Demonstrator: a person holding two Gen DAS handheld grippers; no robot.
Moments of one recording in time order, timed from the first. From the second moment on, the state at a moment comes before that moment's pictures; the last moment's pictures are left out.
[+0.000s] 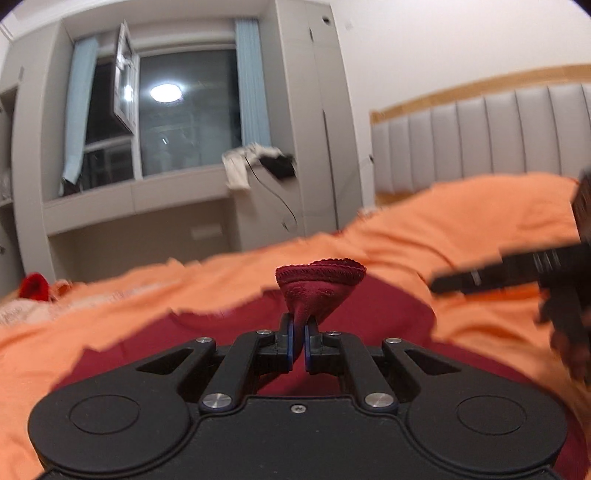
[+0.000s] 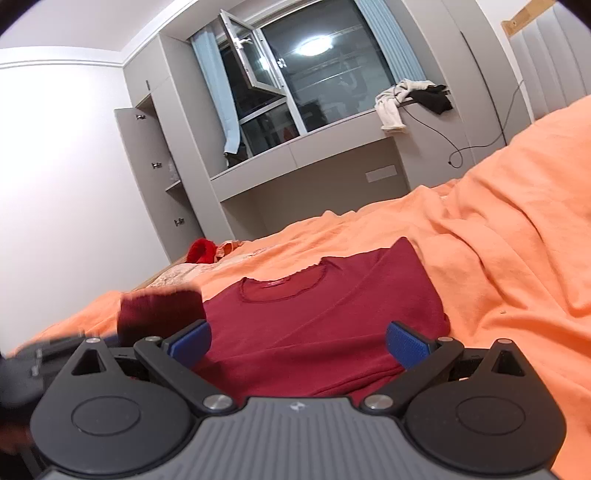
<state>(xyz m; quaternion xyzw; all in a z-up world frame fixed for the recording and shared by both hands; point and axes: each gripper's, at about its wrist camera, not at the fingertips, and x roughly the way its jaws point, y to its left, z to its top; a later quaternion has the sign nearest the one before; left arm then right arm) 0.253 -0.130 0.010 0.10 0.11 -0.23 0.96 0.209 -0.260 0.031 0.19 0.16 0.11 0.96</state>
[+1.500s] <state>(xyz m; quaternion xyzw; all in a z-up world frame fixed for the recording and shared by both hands) 0.274 0.011 -0.009 0.00 0.31 -0.14 0.94 0.233 -0.179 0.018 -0.03 0.18 0.13 0.97</state>
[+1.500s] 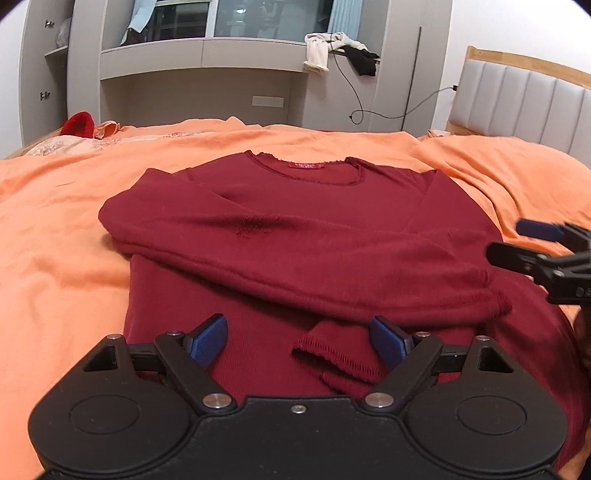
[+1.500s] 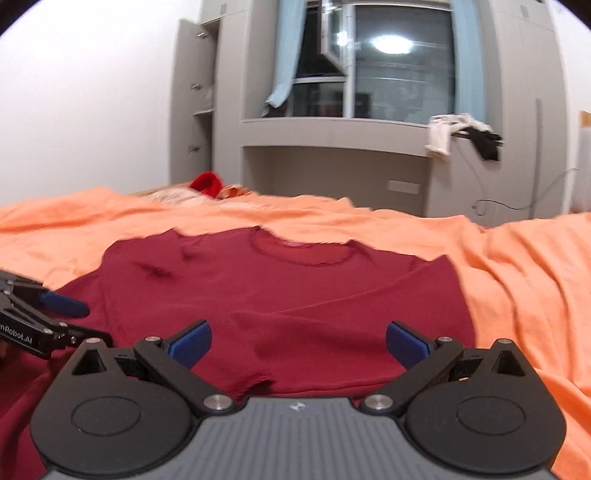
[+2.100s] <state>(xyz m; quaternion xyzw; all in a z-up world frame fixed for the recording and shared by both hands) 0.216 0.064 0.001 -0.08 0.27 -0.09 0.96 0.185 -0.152 -0.008 -0.18 0.15 0.16 0.96</state>
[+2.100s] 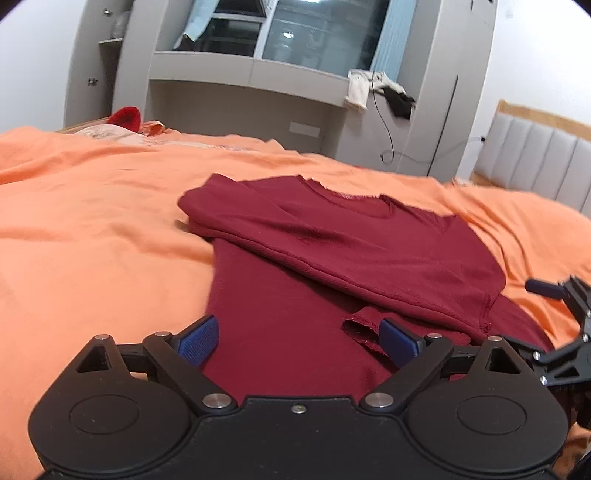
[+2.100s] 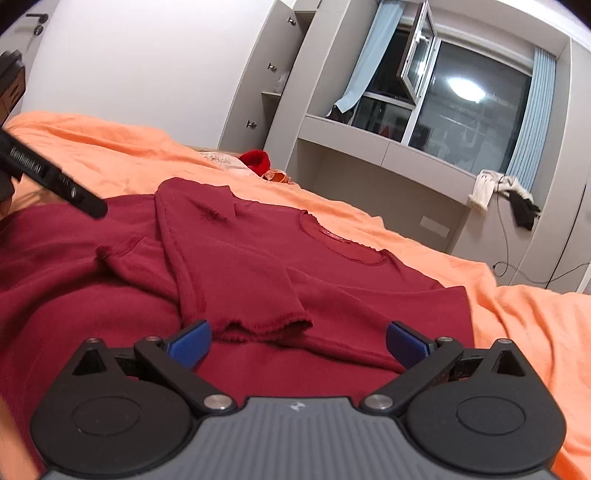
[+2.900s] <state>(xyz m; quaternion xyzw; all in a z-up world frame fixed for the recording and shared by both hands) 0.094 0.054 -0.006 -0.04 0.17 -0.03 0.98 0.036 -0.144 -0.070 -0.38 0.10 0.18 0.90</state>
